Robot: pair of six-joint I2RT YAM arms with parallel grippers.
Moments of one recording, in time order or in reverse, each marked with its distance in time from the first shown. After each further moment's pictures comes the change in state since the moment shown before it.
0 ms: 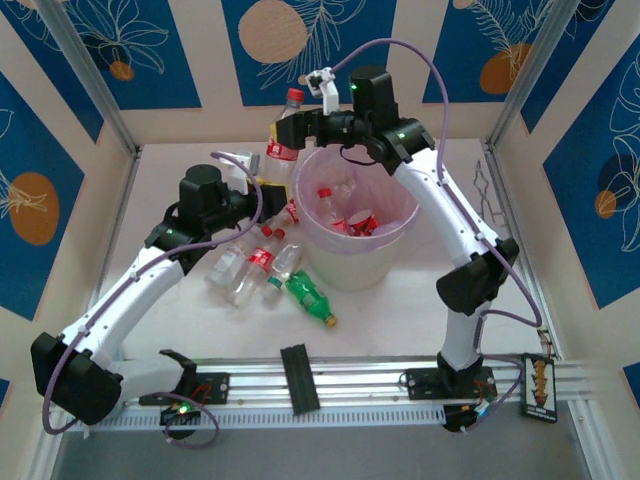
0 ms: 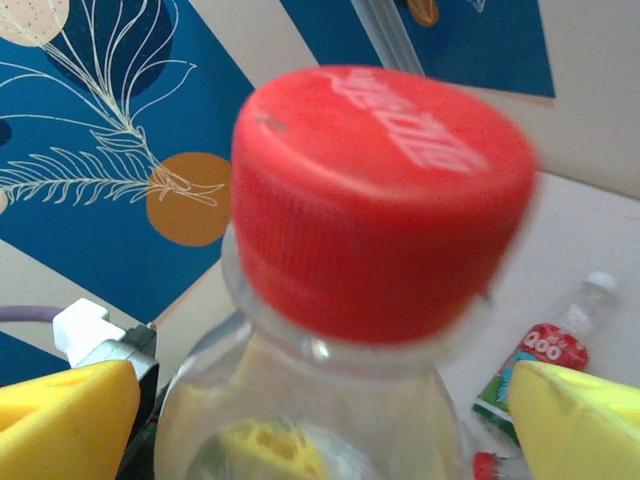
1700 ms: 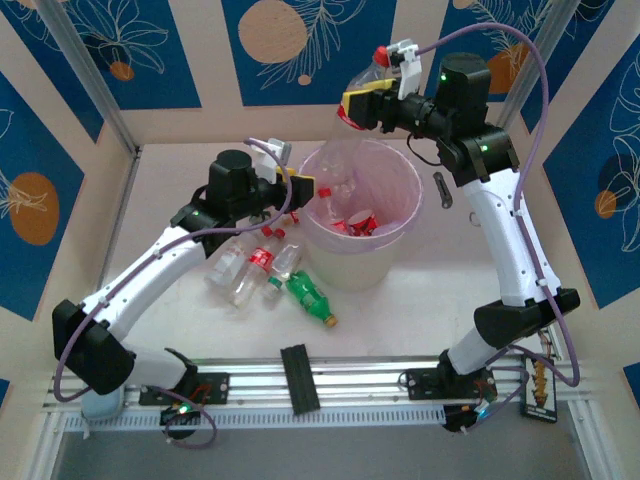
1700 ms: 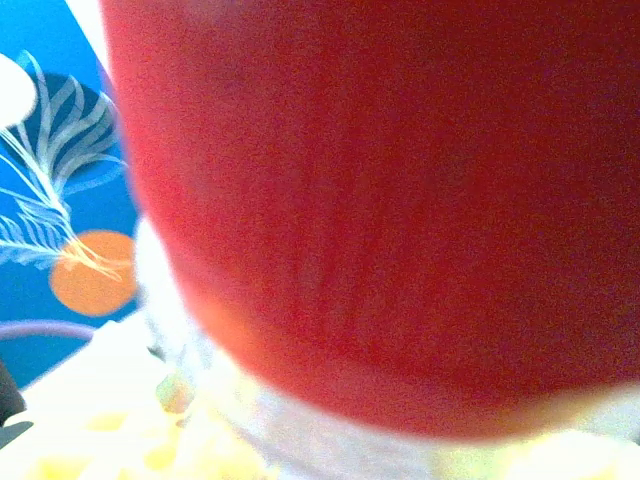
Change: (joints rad) left arm -0.113 0.178 0.177 -0.017 -0.071 0.082; right arm -0.206 -0.315 -0.151 -0.019 0.107 -0.200
